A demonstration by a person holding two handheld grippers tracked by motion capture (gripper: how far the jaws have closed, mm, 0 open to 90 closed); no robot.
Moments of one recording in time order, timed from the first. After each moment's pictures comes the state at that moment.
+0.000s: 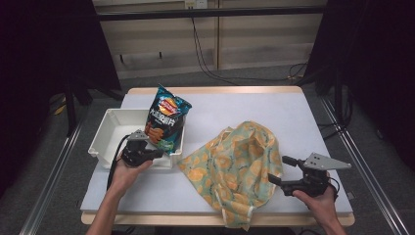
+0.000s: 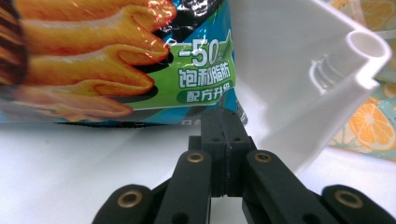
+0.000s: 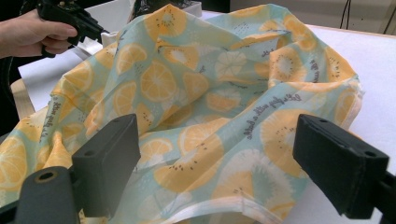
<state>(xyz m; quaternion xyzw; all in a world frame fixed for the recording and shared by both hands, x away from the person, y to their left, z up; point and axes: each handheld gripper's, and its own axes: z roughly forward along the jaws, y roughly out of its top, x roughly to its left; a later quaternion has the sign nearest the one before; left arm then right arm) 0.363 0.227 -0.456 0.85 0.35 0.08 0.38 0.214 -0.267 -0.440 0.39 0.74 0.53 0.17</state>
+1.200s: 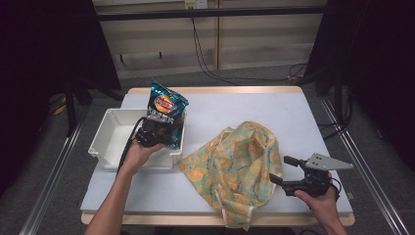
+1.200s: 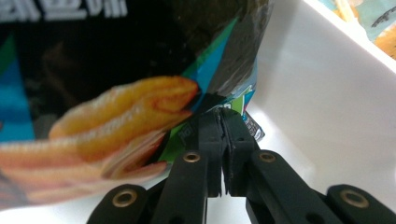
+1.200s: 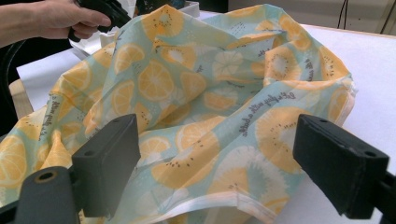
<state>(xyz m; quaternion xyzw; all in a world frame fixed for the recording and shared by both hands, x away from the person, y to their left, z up) 0.419 0.191 -0.447 0.88 0.35 0.07 0.32 0.213 -0.270 -0.440 0.39 0.73 0.53 0.18</state>
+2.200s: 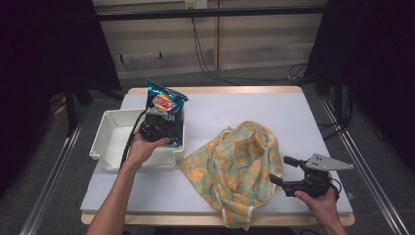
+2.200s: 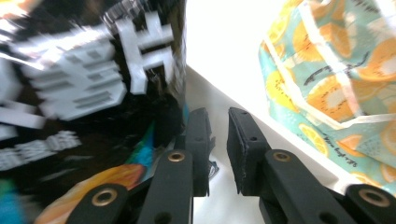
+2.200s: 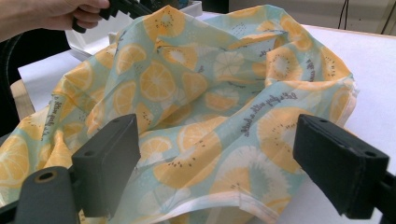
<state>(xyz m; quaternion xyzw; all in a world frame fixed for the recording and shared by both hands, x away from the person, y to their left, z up) 0.414 0.183 -0.415 0.85 0.31 0.08 0.41 0.212 -0.270 -0.440 0.39 0.73 0.53 0.18</state>
